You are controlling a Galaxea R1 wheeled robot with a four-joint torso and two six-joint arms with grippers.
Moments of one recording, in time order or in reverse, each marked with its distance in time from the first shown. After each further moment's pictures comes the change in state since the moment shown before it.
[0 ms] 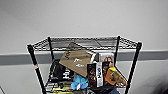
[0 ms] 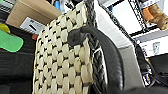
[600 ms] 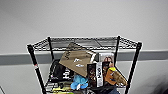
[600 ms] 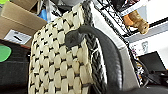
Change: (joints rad) left arm -0.071 -0.075 0.128 0.007 0.008 -0.004; right arm 0.055 -0.077 0.121 0.001 -0.005 0.003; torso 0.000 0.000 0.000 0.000
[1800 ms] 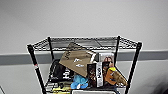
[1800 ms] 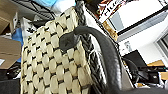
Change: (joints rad) left arm -0.151 -0.140 0.225 0.000 0.019 -0.008; right arm 0.147 -0.135 0.215 0.046 -0.018 0.004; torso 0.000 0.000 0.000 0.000
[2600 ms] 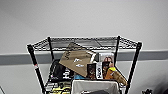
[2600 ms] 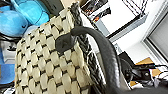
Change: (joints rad) left arm -0.177 -0.080 0.135 -0.040 0.021 -0.014; right arm 0.176 -0.086 0.129 0.105 -0.018 0.000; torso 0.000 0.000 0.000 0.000
